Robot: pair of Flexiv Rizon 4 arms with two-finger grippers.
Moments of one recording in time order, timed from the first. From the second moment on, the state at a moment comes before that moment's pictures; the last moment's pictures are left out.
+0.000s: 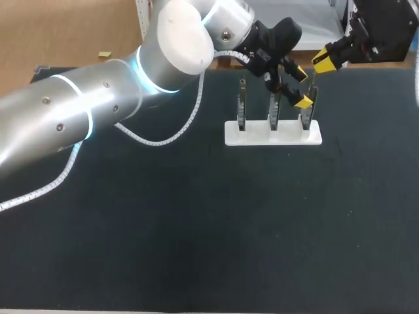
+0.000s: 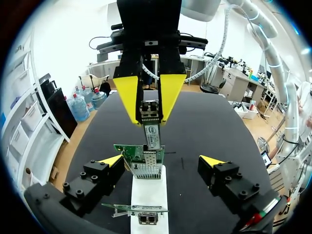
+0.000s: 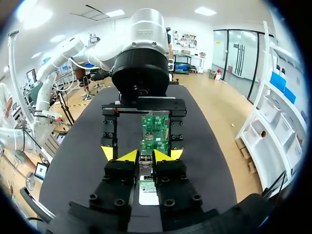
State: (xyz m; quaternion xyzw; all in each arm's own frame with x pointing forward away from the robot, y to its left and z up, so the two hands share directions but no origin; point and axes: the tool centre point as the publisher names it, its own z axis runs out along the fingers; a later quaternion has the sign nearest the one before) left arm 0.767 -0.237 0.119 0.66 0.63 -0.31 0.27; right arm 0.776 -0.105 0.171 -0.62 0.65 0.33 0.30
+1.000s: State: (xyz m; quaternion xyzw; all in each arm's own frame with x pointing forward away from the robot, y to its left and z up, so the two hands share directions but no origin) left arm 0.767 -0.237 0.119 0.66 0.63 -0.31 0.27; right arm 0.780 -0.104 0.170 -0.62 0.64 0.32 0.31
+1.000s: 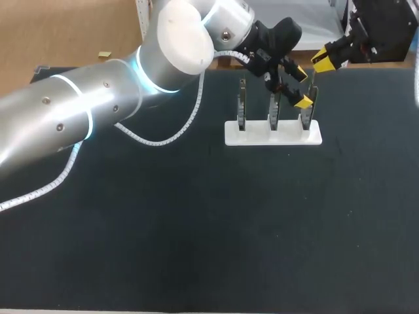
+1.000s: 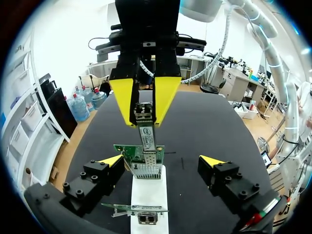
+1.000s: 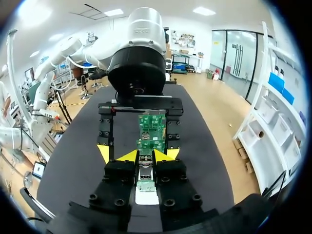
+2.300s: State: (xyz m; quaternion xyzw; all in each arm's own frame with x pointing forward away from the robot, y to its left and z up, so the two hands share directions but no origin) left arm 0.767 -0.237 0.119 0.66 0.63 -0.31 0.27; right arm 0.778 -0.106 0.158 -0.61 0.66 0.32 0.31
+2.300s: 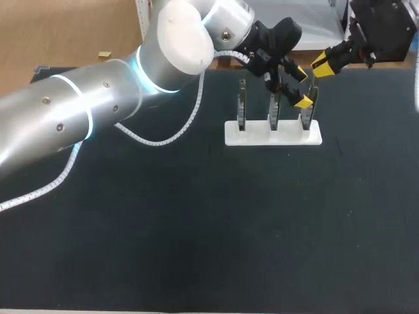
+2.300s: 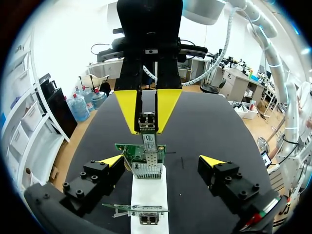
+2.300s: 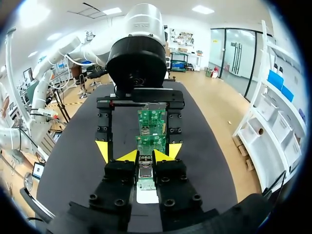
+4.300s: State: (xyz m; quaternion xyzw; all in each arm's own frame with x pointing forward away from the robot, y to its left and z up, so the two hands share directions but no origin) left arm 0.767 -0.237 0.119 0.66 0.63 -0.31 0.27; right arm 0.777 -0.106 0.174 -0.60 0.65 0.35 0.31
